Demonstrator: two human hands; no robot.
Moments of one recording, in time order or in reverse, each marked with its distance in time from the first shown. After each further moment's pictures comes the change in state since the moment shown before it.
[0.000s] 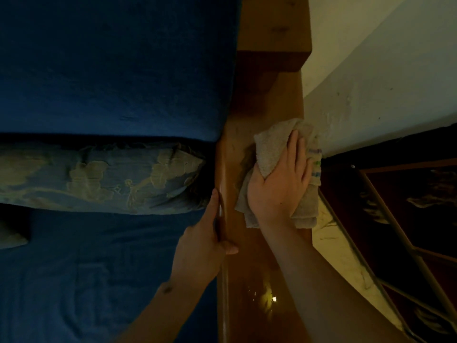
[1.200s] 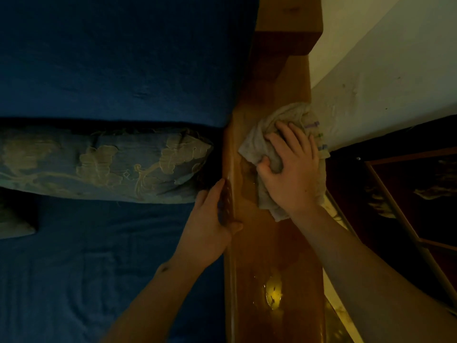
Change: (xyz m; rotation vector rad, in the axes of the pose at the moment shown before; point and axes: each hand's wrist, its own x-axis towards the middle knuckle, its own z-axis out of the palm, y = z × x) left_hand 0.005 -0.010 -0.005 -0.074 0.092 0.202; right_hand 0.010 0.025 -0.020 0.135 -0.119 -0.354
